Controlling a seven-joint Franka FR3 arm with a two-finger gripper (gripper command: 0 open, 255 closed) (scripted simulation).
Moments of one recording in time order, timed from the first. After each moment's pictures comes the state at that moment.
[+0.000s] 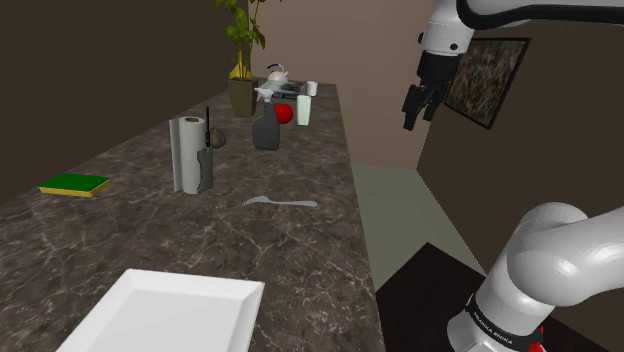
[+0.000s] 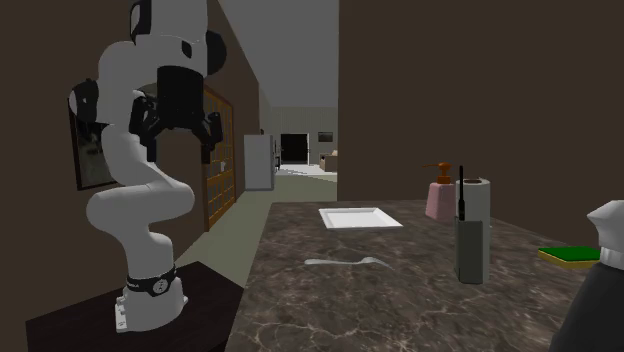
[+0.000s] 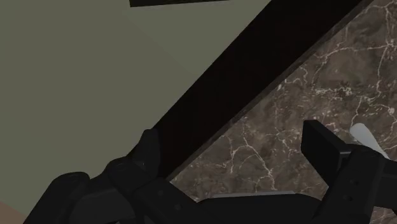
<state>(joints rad) 0.02 -0.77 -0.04 -2.28 -0.12 1.59 -0.01</state>
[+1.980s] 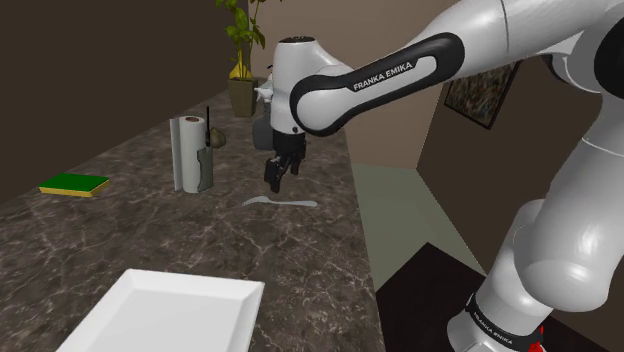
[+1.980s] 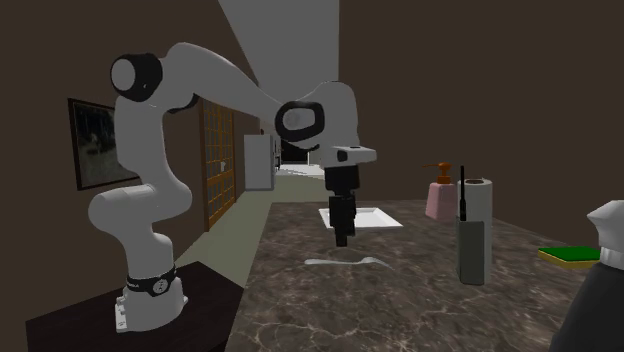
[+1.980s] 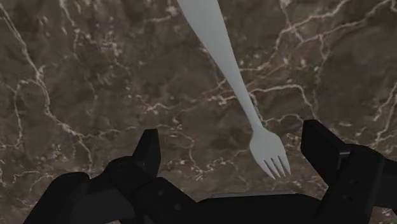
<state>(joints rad) 0.22 -0.04 0.23 -2.10 -0.12 2.16 0.14</state>
